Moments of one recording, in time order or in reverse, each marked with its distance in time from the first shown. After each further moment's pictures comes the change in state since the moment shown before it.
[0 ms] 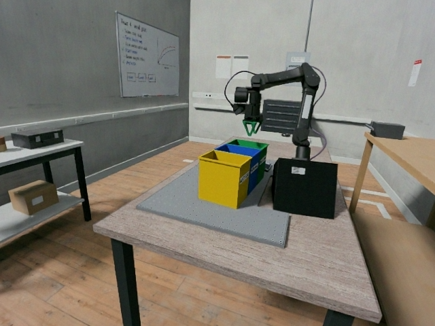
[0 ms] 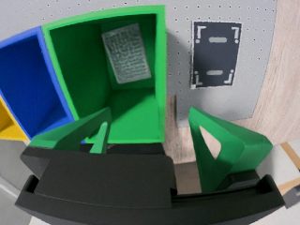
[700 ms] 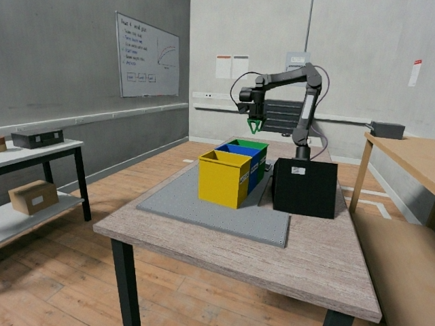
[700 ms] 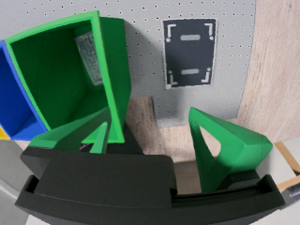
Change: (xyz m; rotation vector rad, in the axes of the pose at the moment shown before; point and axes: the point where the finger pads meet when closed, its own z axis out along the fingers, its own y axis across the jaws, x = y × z) arm -0.002 -0.063 -0.001 0.007 0.002 0.002
